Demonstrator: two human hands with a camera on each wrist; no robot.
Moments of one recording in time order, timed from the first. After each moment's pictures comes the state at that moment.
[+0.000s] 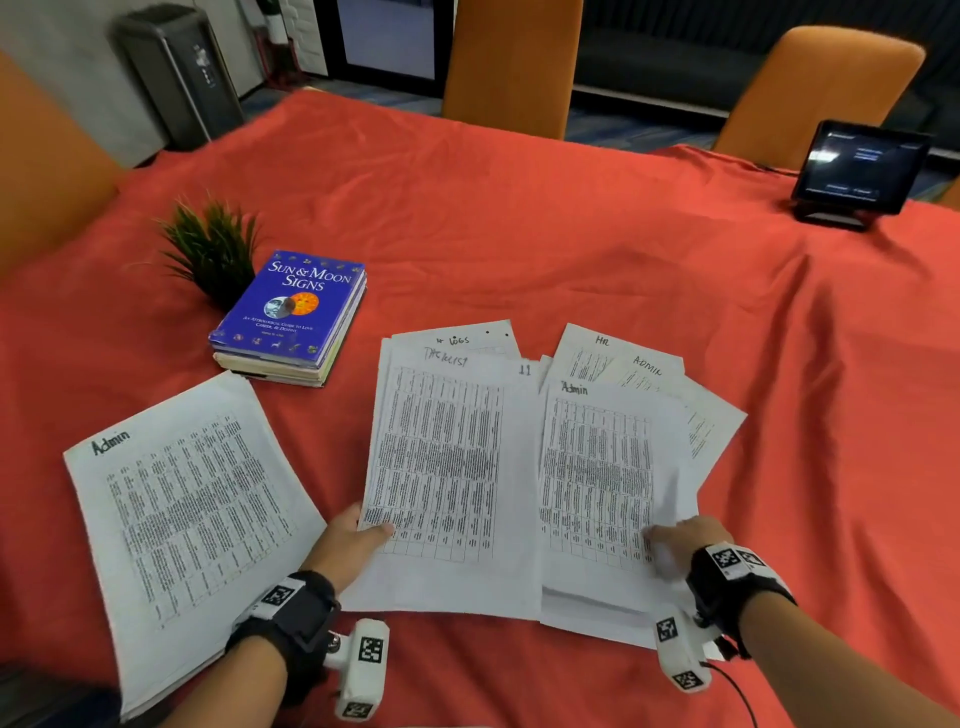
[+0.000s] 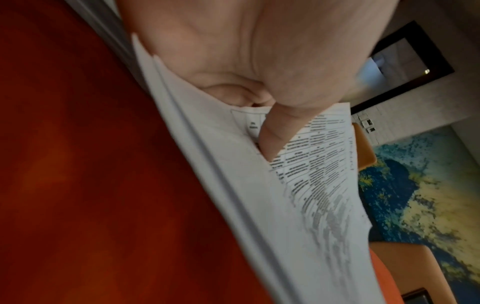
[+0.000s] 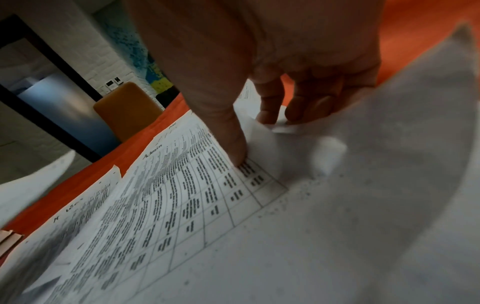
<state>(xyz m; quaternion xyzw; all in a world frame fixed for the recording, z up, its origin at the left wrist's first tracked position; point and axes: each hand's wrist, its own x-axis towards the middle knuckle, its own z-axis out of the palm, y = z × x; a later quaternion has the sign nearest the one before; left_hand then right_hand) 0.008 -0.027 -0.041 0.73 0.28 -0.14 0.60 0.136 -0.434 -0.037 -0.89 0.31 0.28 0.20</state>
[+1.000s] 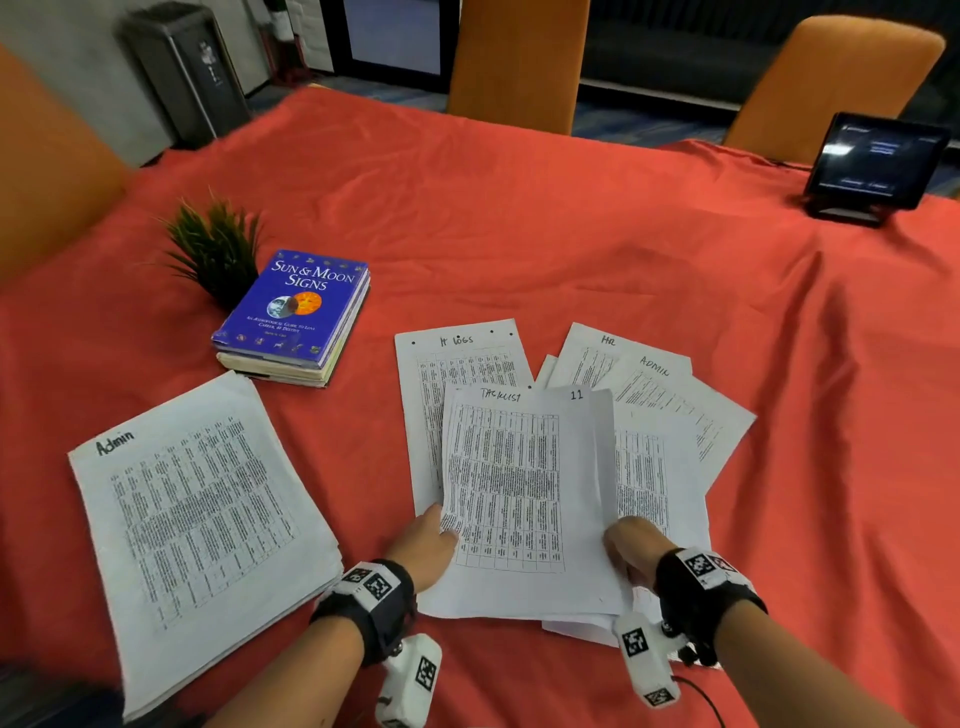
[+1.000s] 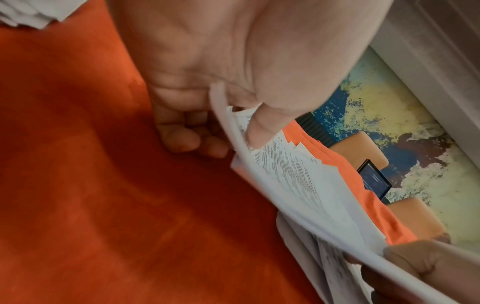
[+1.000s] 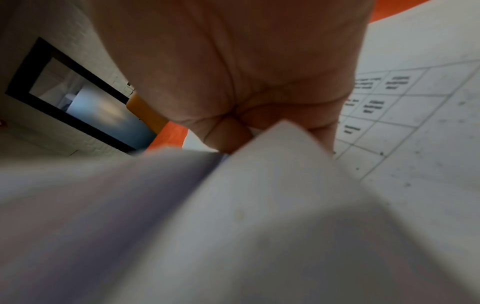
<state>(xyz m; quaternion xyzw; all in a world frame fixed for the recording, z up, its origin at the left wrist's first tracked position) 0.043 -0.096 -0.046 0.84 0.18 -0.25 0.44 0.116 -0.366 -0.023 -0.78 0.26 0.37 0.43</state>
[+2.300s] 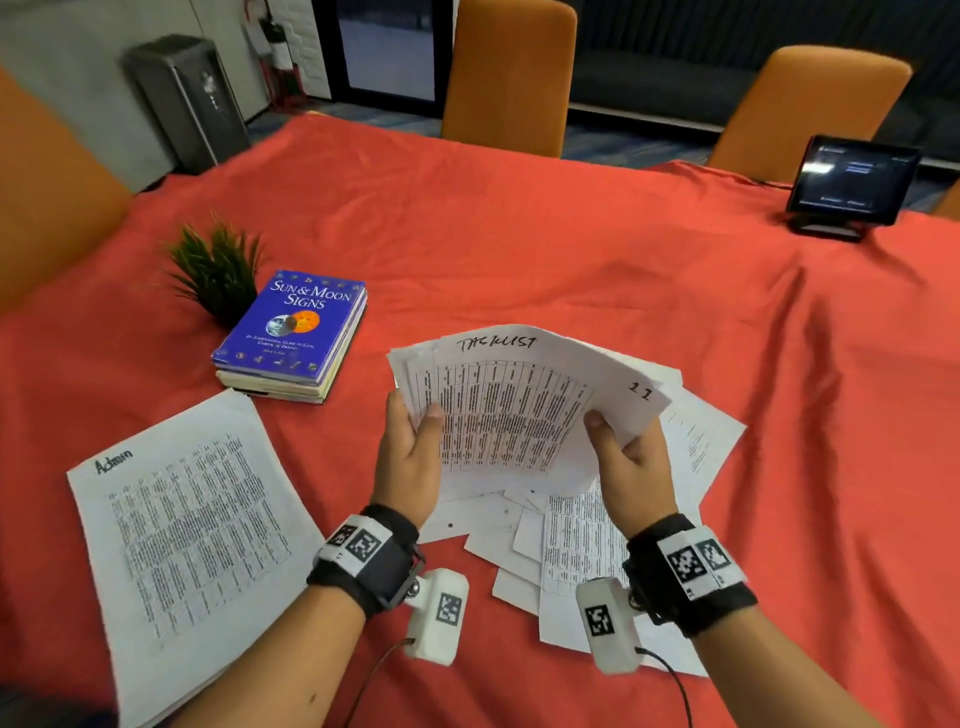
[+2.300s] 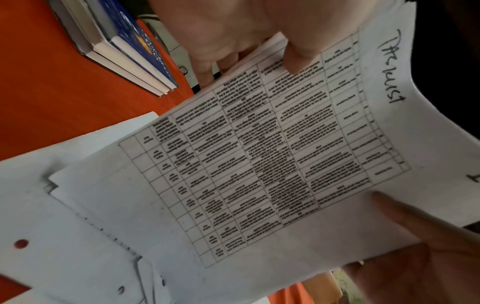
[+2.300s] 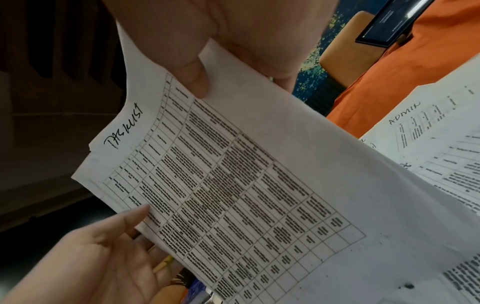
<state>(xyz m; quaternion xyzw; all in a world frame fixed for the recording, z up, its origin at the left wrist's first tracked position) 0.082 -0.105 0.083 0.70 0.14 0.17 0.68 0.122 -0.309 0.090 -0.75 -0.06 -0.07 0.66</state>
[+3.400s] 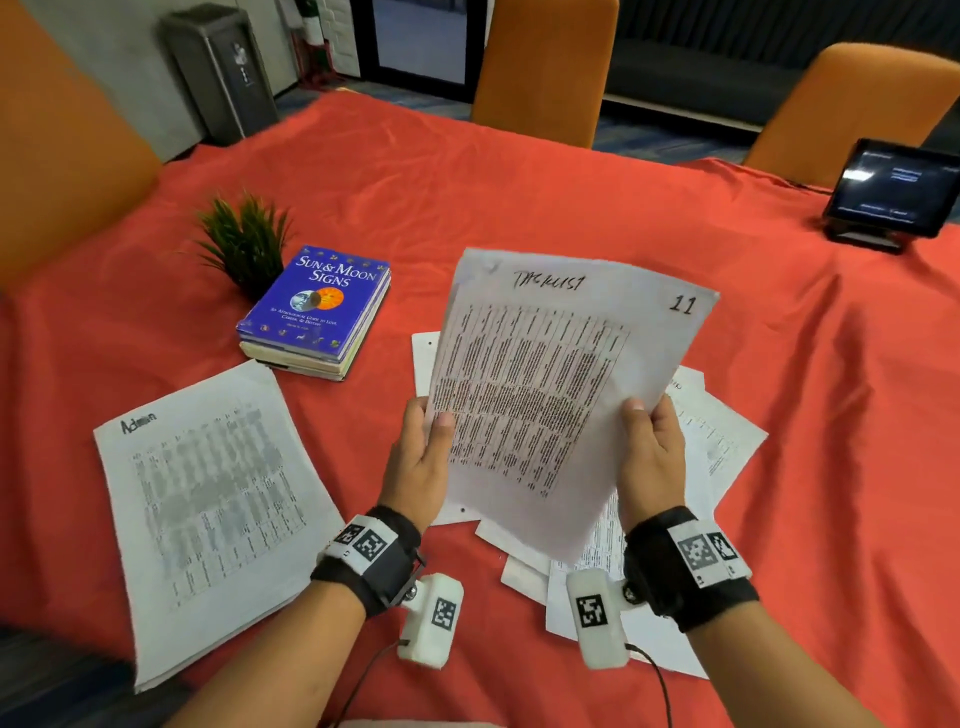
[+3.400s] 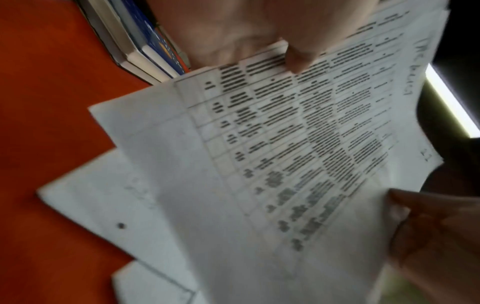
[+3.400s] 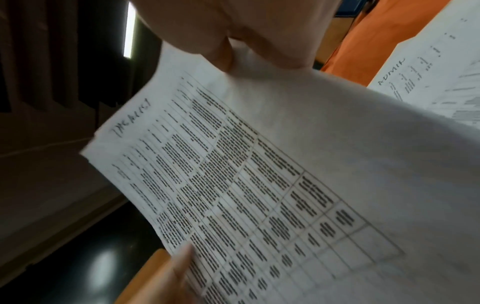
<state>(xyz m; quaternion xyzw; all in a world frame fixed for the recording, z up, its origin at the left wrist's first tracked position) 0.067 -0.092 0.049 0.74 0.13 0.15 0.65 0.124 -0.292 0.092 -0.69 0.05 -0.05 0.72</state>
